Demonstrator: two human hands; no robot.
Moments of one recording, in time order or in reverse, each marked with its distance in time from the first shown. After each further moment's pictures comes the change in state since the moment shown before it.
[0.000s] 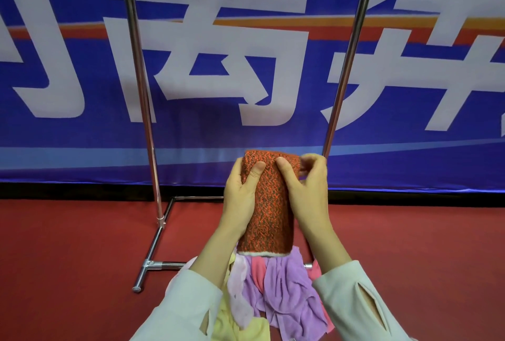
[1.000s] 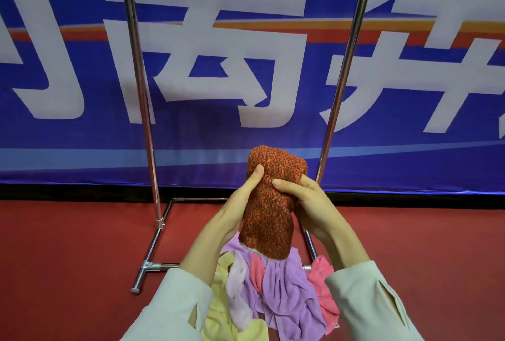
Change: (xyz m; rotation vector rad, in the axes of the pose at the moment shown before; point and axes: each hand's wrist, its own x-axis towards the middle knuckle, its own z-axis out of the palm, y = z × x) left_hand 0.008 -0.009 -0.008 -0.233 -0.323 -0.565; right_hand 0.007 0.012 -0.015 0.596 -0.508 0.435
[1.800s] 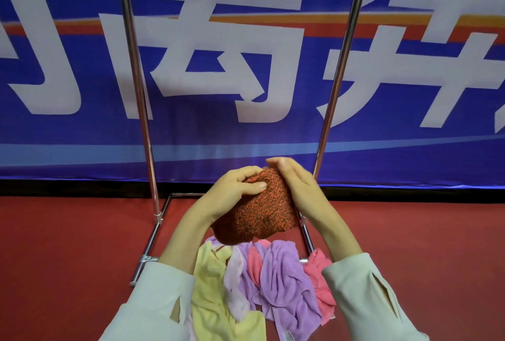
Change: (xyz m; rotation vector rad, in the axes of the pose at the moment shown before) left_hand -0.020 0.023 -0.011 0.533 -0.153 0.260; right_hand -0.004 -0.004 -0.002 -0.598 0.039 -0.263
